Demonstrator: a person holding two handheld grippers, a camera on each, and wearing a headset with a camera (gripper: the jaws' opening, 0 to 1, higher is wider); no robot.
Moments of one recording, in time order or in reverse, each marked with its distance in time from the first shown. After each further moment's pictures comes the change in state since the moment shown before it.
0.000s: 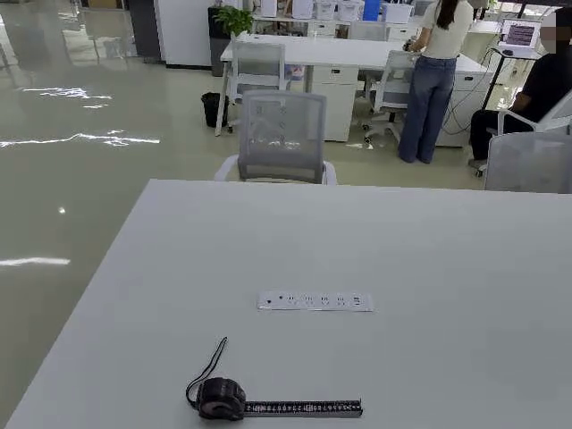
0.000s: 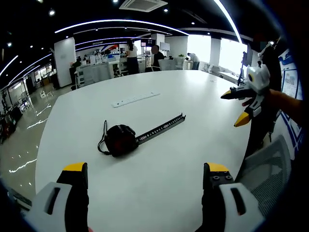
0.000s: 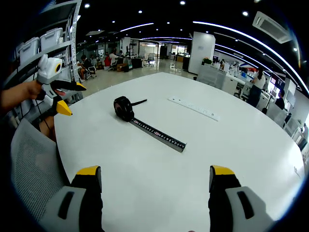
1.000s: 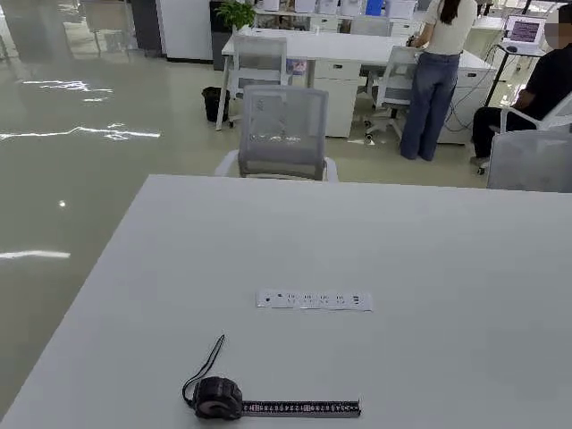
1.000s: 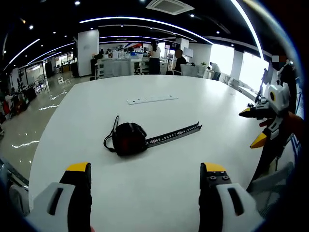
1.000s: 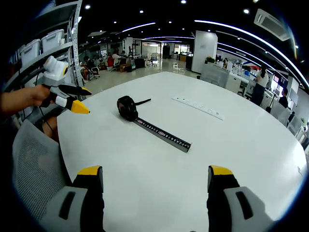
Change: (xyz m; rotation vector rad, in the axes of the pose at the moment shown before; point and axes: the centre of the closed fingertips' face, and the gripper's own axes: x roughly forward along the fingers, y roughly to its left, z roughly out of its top) left arm 0.025 0.011 -0.001 -0.169 -0.018 0.143; right arm 0.008 0.007 -0.001 0.008 0.002 0.038
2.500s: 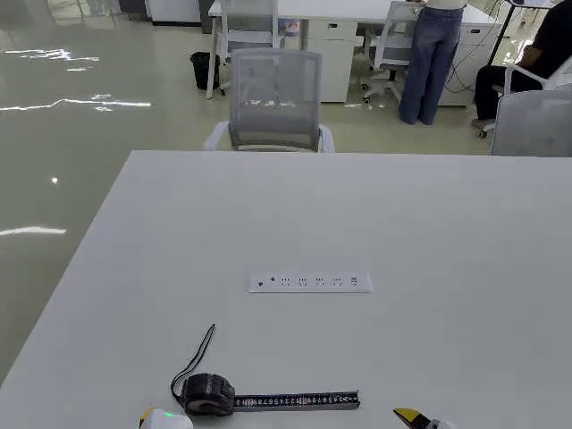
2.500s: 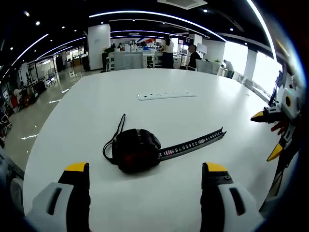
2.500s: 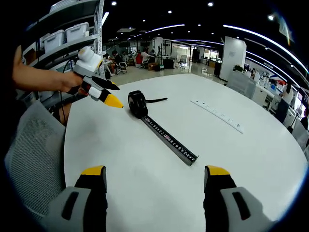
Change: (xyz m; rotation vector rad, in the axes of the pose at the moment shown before) left arm 0.080 0.018 0.008 -0.047 0.052 0.103; right arm 0.050 -0.027 0.000 -0.159 -0.014 0.232
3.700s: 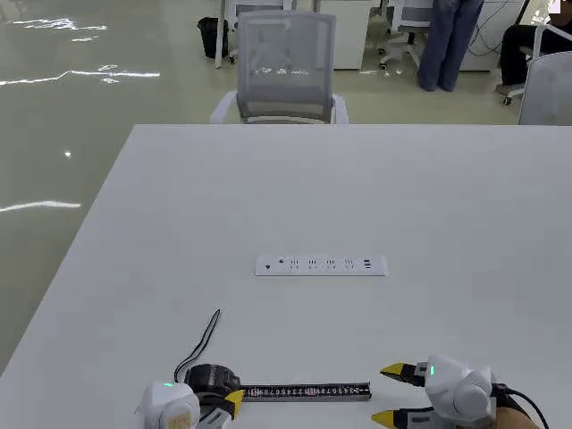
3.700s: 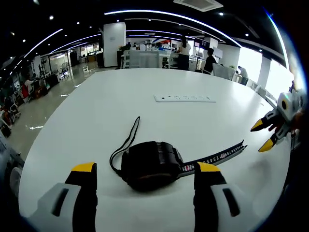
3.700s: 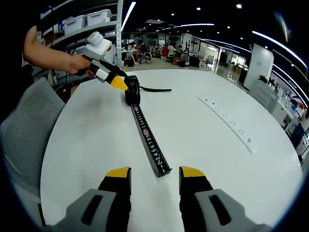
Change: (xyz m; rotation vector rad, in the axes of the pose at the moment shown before) left arm 0.044 0.025 0.008 -0.083 -0.001 0.109; right arm 0.059 -0.072 -0.010 -0.208 0.064 0.184
